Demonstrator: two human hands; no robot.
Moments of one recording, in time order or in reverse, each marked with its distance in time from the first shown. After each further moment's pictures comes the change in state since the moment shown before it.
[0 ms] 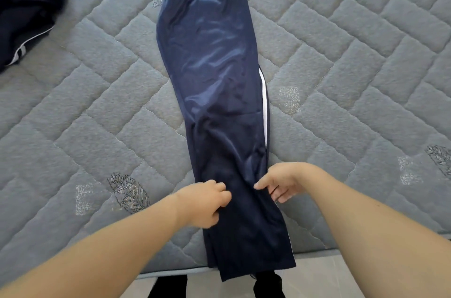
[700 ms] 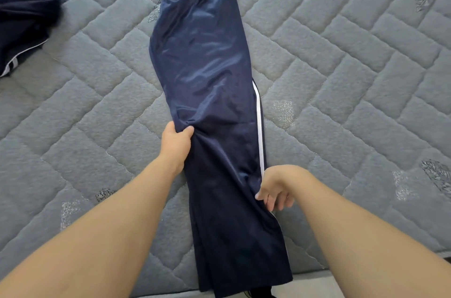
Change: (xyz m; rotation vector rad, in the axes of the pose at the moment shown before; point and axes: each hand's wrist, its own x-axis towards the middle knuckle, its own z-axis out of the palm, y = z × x) left_hand 0.053 -0.076 -0.069 -1.590 1.026 -0.762; right_hand -0.020 -0.037 -0.011 -0.417 0.034 0.149
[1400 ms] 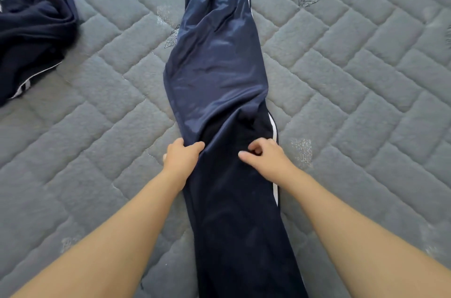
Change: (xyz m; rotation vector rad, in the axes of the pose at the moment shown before) left_hand 0.038 0.048 -0.005 0.251 -0.009 -0.123; right_hand 0.022 -0.059 -0.086 0.384 0.799 -0.569
